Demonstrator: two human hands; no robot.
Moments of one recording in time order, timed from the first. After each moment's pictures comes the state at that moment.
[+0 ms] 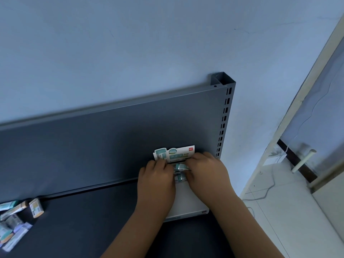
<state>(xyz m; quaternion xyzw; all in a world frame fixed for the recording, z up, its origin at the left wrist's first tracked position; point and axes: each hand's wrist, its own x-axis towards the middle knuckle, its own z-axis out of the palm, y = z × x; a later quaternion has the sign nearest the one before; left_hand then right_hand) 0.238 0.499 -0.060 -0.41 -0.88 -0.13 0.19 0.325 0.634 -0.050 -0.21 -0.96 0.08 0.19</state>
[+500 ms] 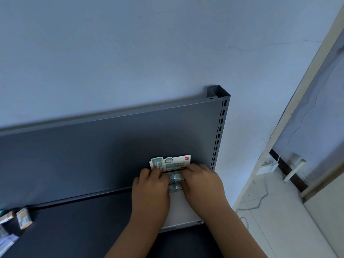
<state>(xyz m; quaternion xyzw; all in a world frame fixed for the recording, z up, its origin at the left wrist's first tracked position) 0.238 0.498 -0.062 -0.40 -0.88 -0.14 0.19 0.328 0.630 -0.056 -0.20 -0.96 0.06 0.20</state>
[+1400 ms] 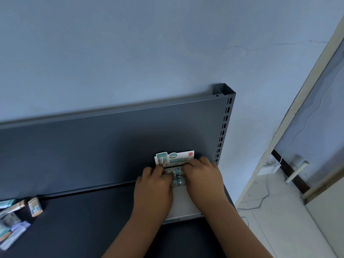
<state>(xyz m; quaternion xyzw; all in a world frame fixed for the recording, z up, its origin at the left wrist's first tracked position) 0.240 0.482 -0.062 -0.41 -0.89 -0.13 0.15 0.320 0.624 -0.057 -0.19 -0.95 0.01 0.25</state>
